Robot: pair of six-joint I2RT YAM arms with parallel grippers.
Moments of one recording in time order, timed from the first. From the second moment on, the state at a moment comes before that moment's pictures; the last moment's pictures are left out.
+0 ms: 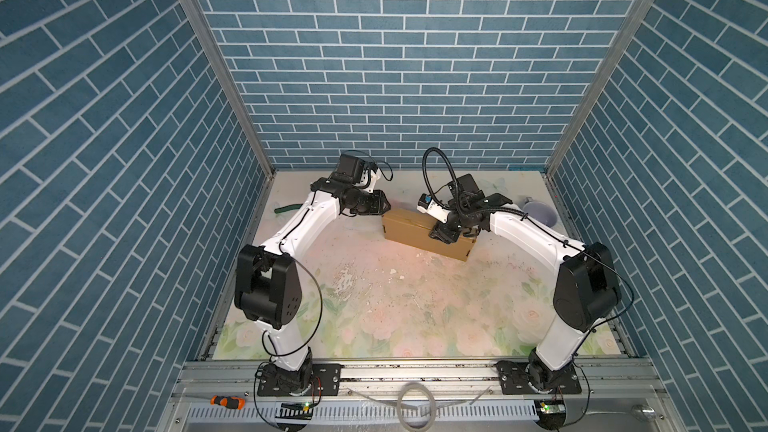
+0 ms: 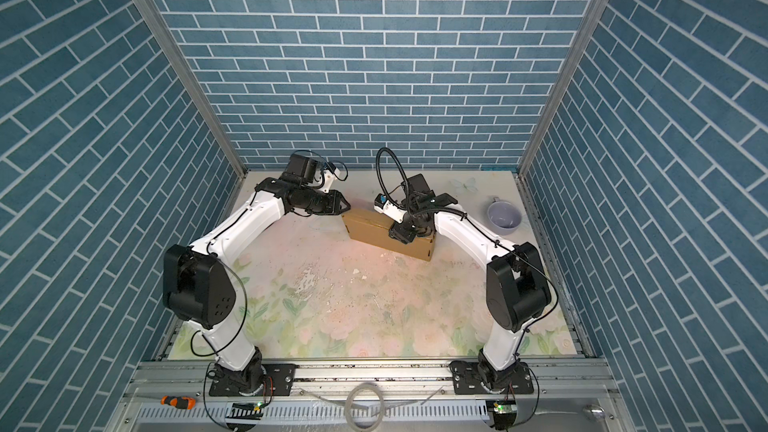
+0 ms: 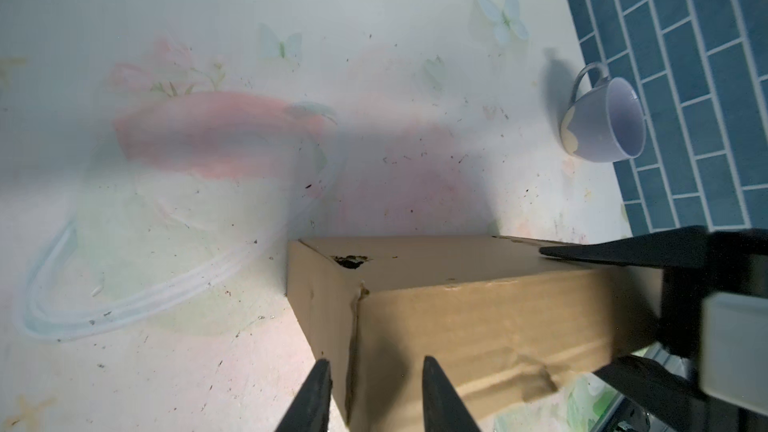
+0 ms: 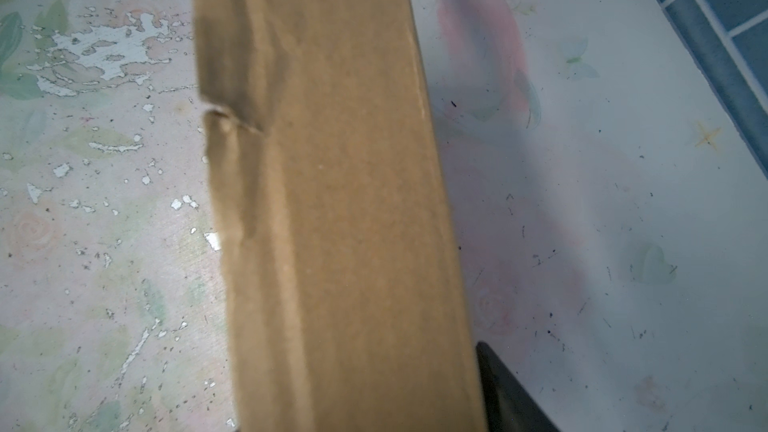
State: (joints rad) left arm -0.33 1.80 1.56 -0.71 0.42 -0.24; right arm 0.57 1.75 1.43 -0.68 -0.26 -0.55
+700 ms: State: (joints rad) left arm -0.33 1.75 1.46 -0.57 0.39 -0.22; right arm 0.57 1.76 1.43 -0.68 -0.26 -0.55
